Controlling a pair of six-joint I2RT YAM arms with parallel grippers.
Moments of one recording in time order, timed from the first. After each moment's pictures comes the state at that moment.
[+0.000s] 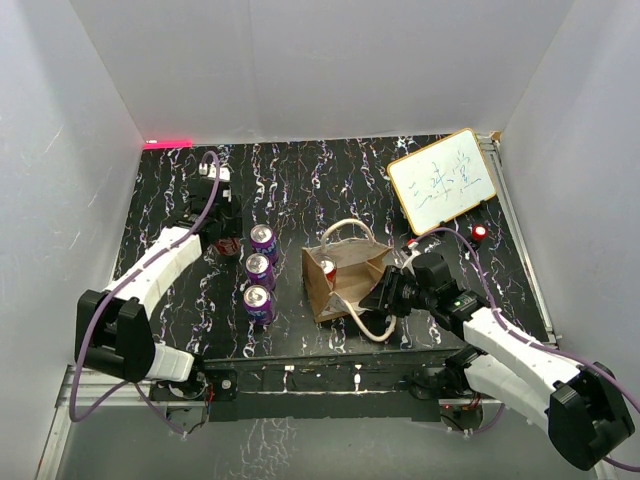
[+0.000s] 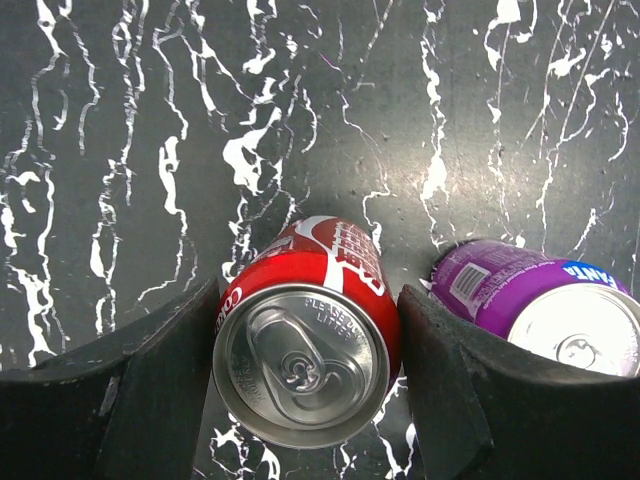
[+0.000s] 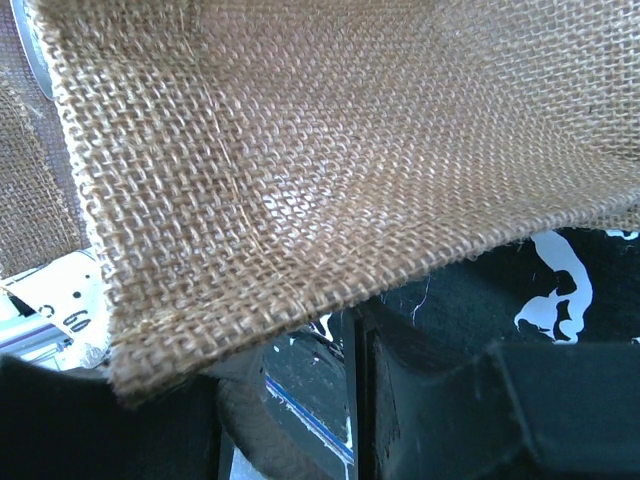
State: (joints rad) left arm -0.29 1.38 1.02 -0.47 -0.34 -0.17; right arm 0.50 0.87 0.37 -0.20 -0.38 0.84
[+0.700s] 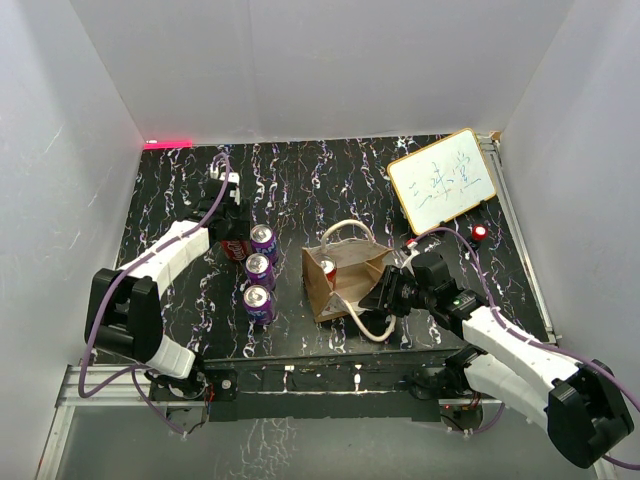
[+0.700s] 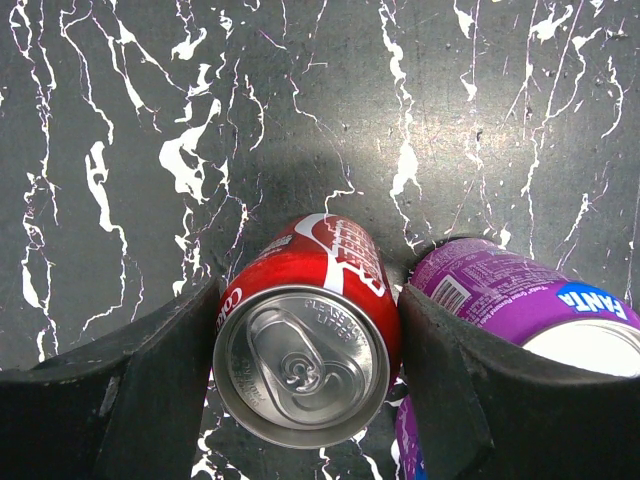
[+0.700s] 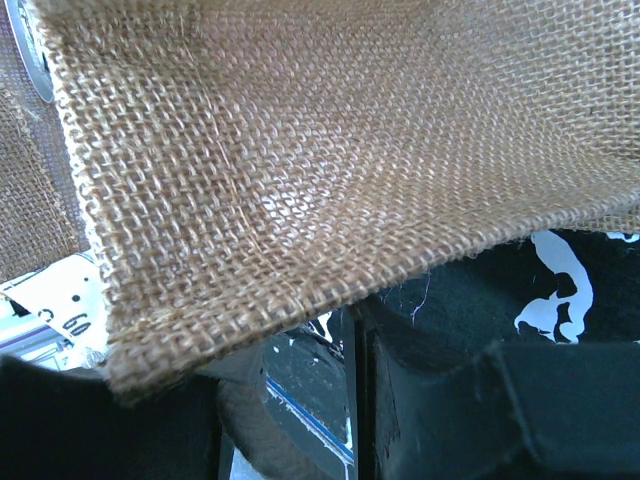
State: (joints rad) left arm -0.28 1.50 1.01 -0.41 -0.24 -0.16; right arm 0.50 0.89 0.37 -0.20 -0.39 0.84
